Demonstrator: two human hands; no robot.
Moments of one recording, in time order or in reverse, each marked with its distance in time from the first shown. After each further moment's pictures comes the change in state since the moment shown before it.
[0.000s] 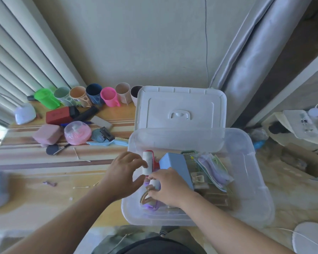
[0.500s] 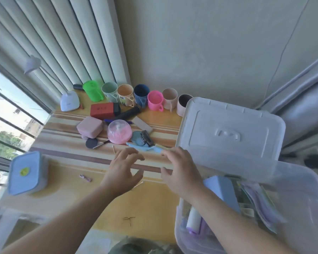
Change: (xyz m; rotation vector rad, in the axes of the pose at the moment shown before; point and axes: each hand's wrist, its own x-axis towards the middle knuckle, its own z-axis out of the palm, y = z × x) left_hand -0.052 -0.157 -0.040 -0.150 0.187 -0.360; right_hand 0.107 -0.129 0.007 0.006 0.391 -0.289
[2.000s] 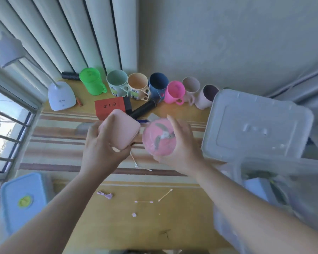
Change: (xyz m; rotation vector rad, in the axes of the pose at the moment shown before) left_hand 0.093 -0.166 -0.108 -0.119 0.150 -0.250; right_hand 0.157 -0.066 0.108 0.033 0.001 0.143
